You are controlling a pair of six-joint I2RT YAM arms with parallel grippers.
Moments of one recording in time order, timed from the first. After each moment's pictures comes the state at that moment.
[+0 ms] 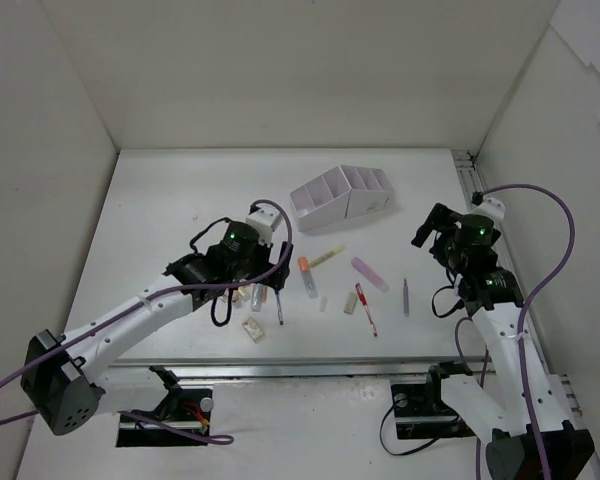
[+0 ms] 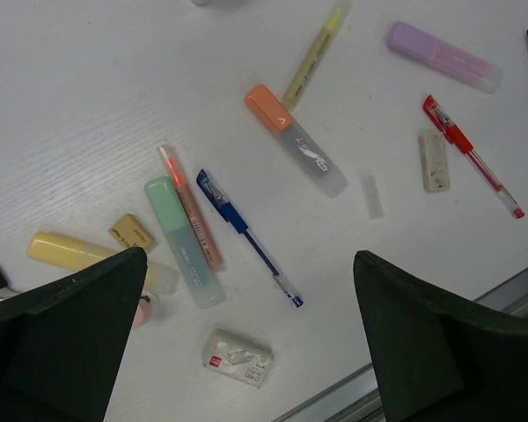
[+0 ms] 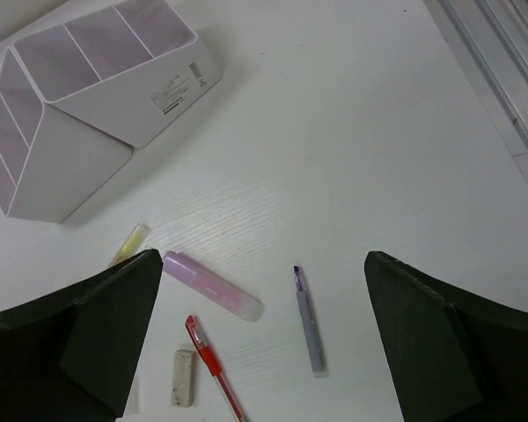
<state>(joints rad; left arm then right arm) -0.74 1.20 1.00 -0.44 -0.10 -0.26 0.07 0.88 0.84 -0.48 0.20 0.44</state>
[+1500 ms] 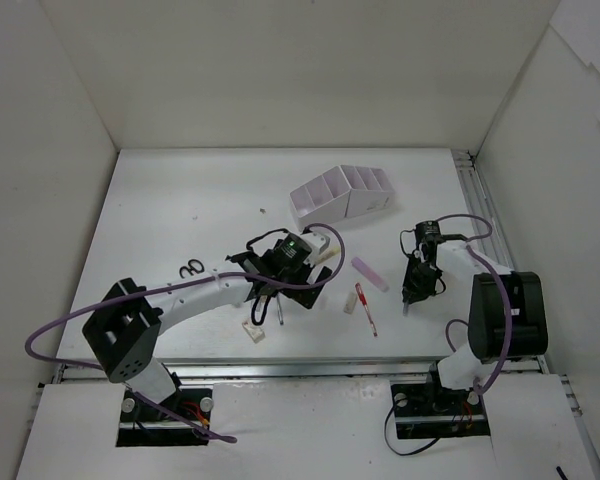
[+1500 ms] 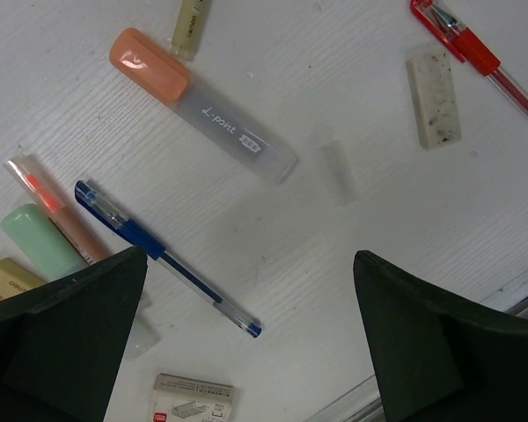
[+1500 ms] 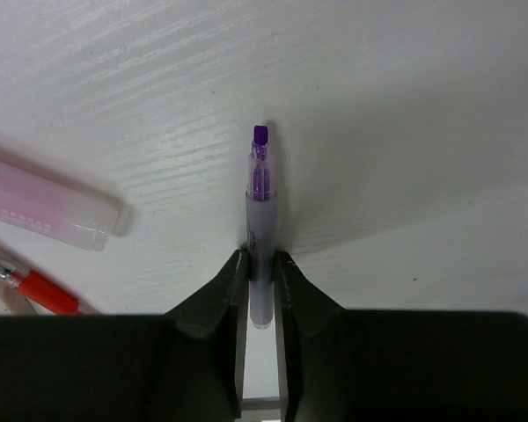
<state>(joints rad) -0.90 1.59 1.11 -0.41 -0.07 -0.22 0.04 1.54 0.80 -0.66 -0.02 0.38</state>
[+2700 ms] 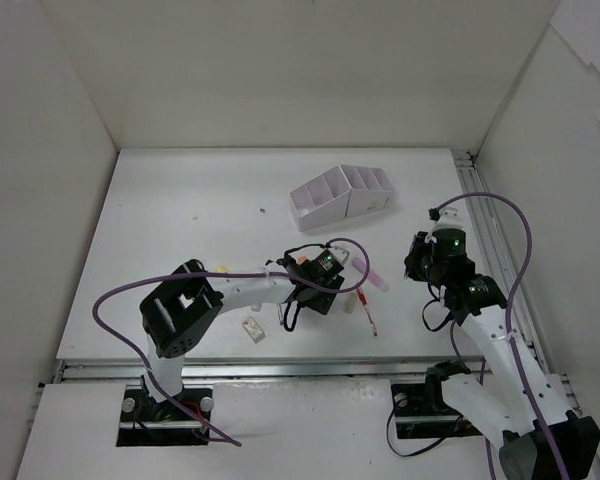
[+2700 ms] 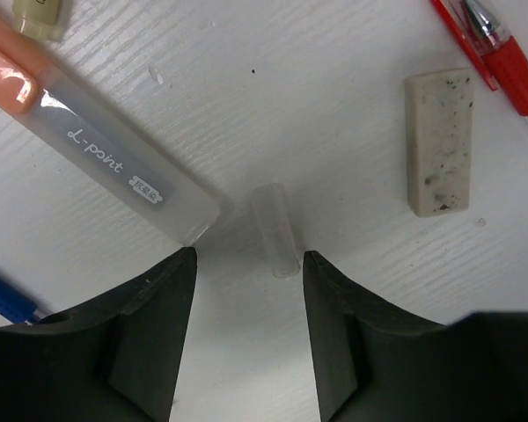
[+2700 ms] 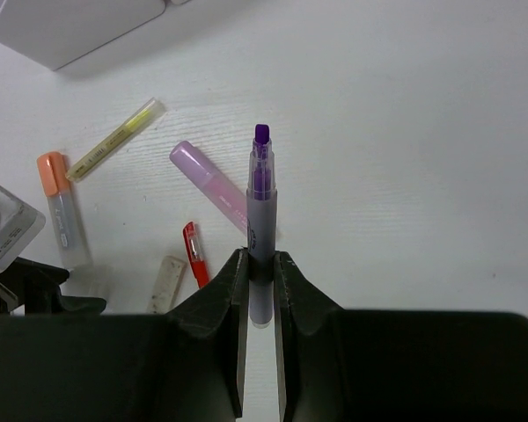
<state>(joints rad) -0.99 1.89 1.26 -0.44 -0.12 -0.41 0.21 0.86 0.72 -0.50 0.09 0.31</state>
